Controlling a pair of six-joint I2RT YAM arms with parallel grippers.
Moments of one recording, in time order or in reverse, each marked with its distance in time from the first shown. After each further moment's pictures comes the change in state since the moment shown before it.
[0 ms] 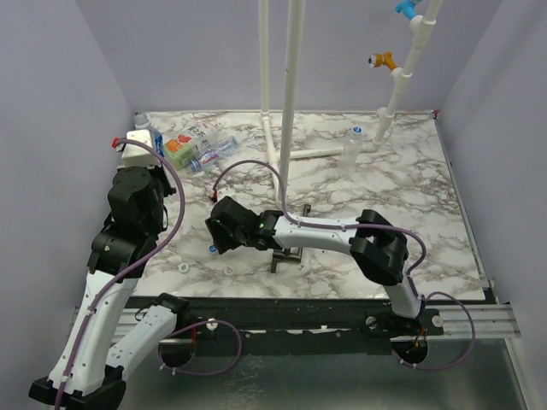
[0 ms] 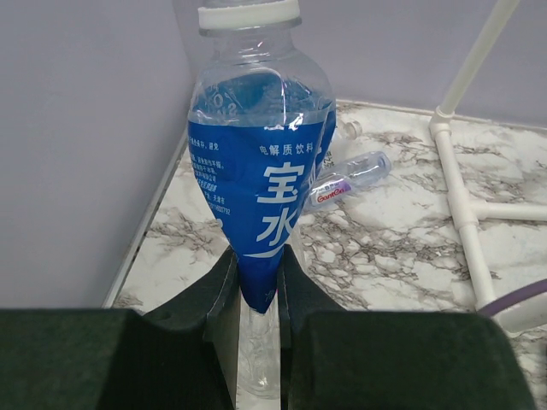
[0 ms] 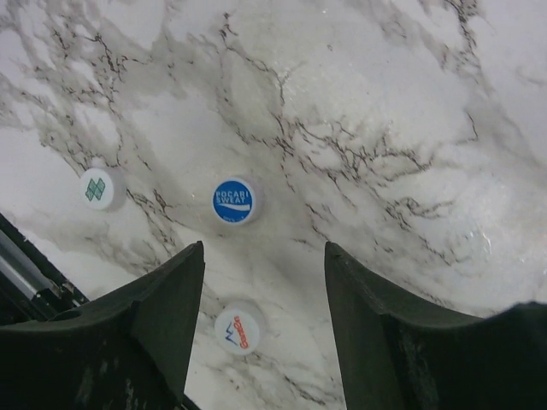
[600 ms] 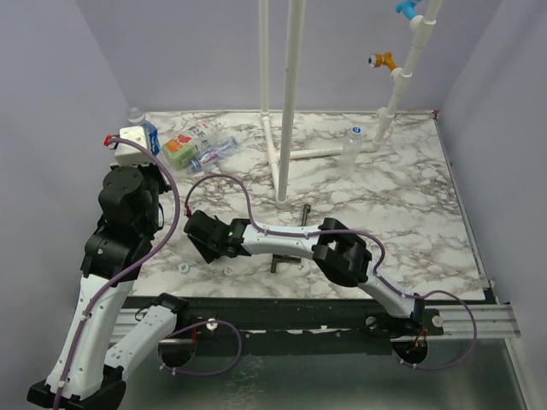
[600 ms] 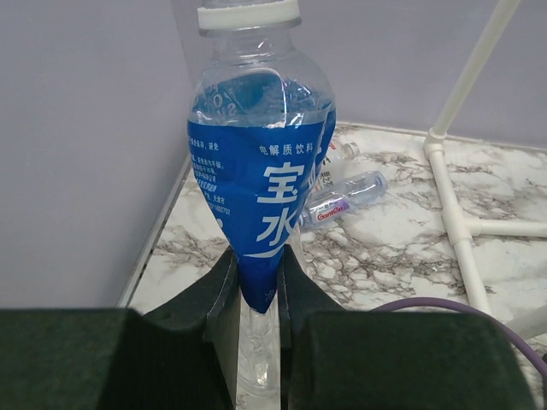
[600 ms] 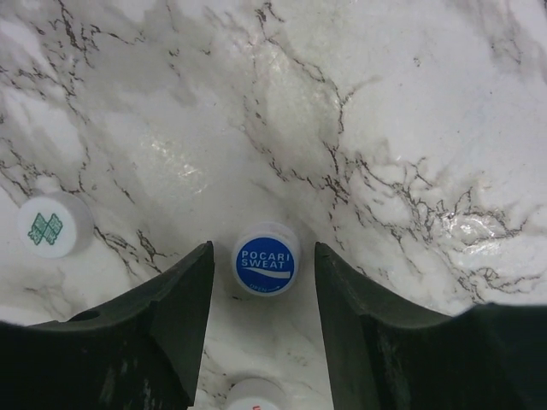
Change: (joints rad) left arm 0.000 0.000 0.064 -0.003 0.002 0.037; right arm 0.058 0.334 0.387 -0.182 0.059 -0.110
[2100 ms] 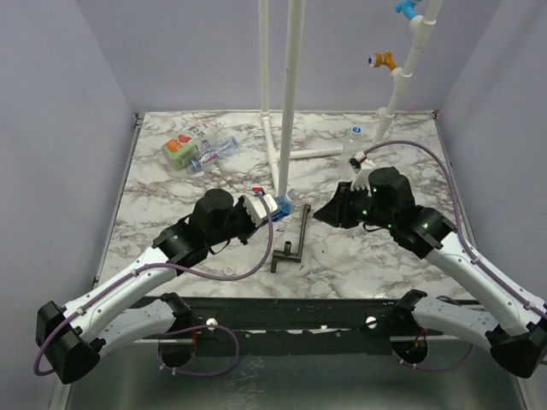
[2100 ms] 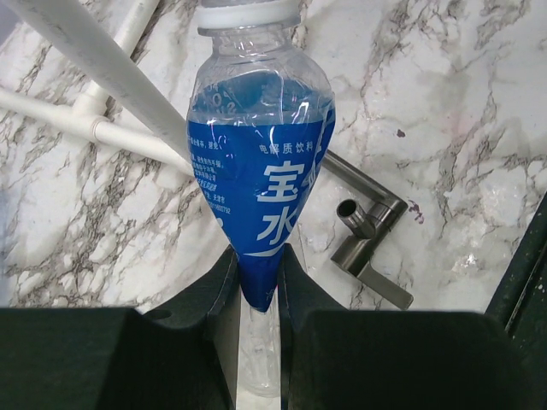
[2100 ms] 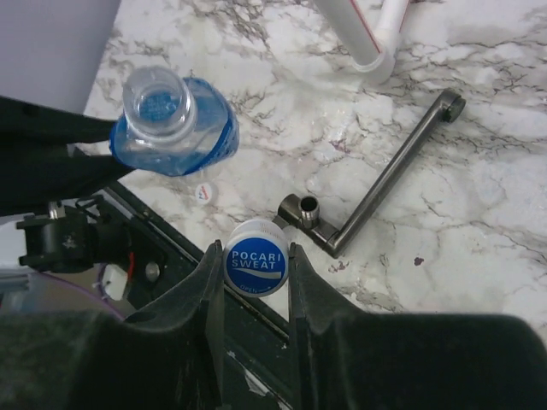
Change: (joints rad) left arm -0.444 0.174 -0.385 0.237 0.668 0.322; right arm -0.502 -1.363 -0.928 -0.069 -0.329 0.141
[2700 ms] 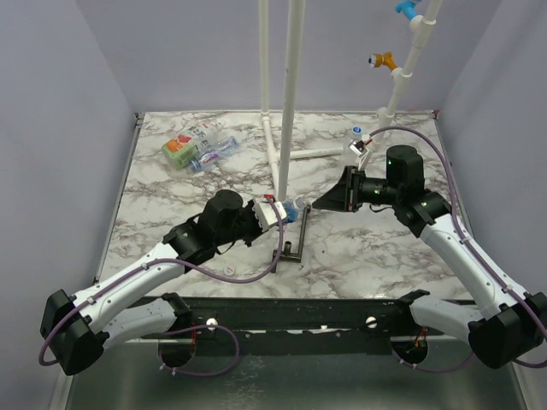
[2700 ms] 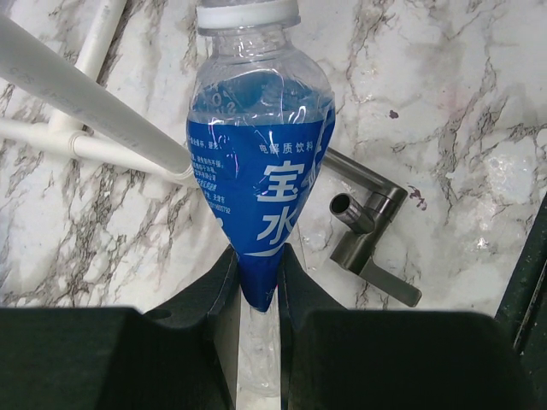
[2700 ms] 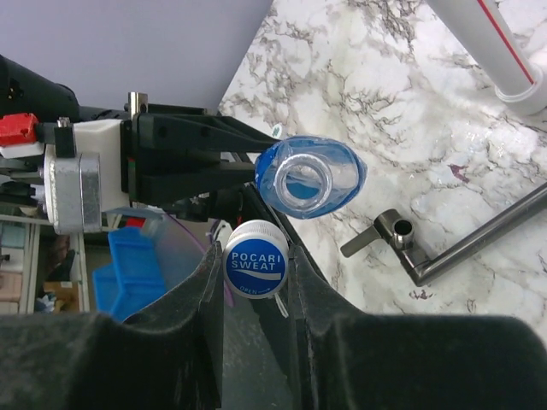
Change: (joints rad) left arm -0.039 0.049 -0.032 0.025 0.019 0.108; right arm -0.343 0.092 0.002 0.187 -0.736 -0.005
